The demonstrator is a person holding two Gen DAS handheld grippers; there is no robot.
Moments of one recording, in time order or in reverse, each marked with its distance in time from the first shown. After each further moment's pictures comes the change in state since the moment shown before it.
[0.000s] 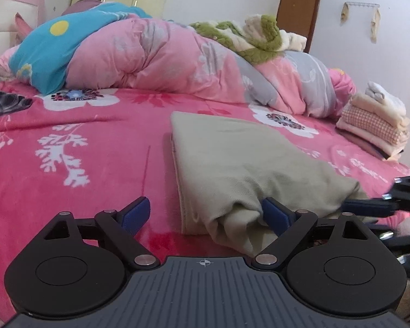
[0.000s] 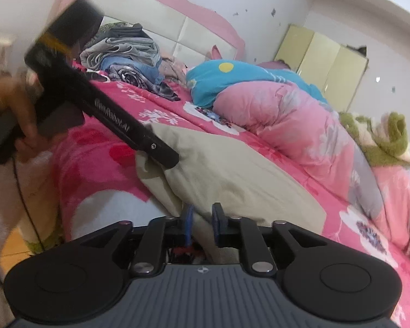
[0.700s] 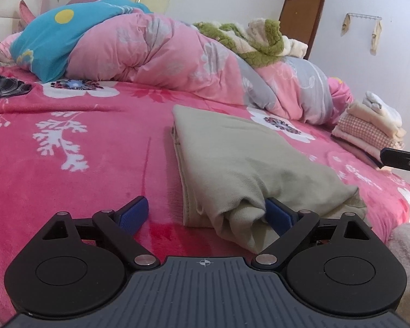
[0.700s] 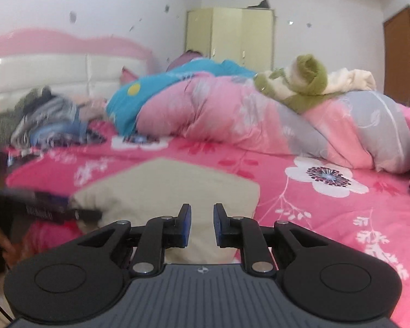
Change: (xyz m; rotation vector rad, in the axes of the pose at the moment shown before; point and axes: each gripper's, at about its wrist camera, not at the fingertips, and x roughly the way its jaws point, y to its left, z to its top) left arm -0.001 0.010 -0.010 -0.050 -0.013 -0.037; right arm -0.045 -0.083 0.009 0.476 -0.023 -0.164
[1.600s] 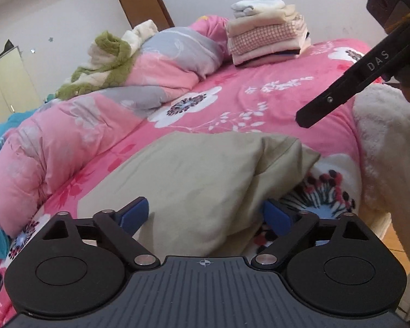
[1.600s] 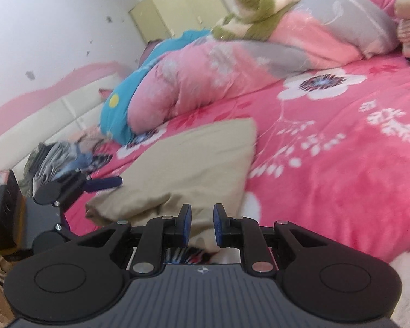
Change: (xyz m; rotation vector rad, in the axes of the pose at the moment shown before) left arm 0.021 -0.106 0.004 0.830 0.053 -0.151; right arm -0.001 -0.053 -0.046 0.458 0.110 0.107
